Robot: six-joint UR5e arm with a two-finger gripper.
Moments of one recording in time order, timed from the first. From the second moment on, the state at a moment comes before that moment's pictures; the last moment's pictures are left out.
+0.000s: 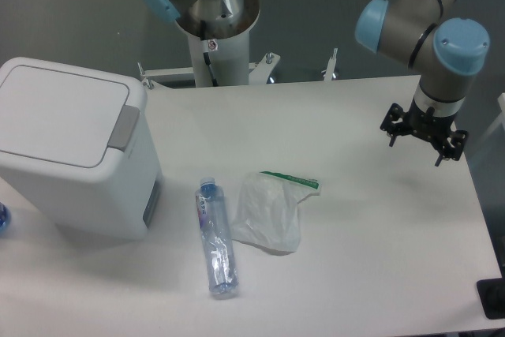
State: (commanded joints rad) arm 2.87 -1.99 -1.59 -1.03 1.57 1.43
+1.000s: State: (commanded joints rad) arm 2.68 -1.94 -1.56 -1.10 1.60 1.04
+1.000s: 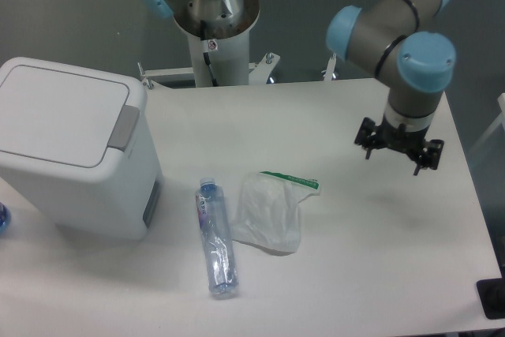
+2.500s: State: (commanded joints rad) arm 2.37 -1.69 -1.47 -1.41 1.10 0.52
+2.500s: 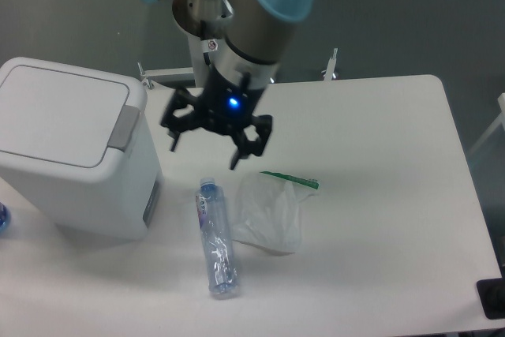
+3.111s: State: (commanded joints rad) arm 2.32 -1.66 -1.54 -1.39 1.11 0.52
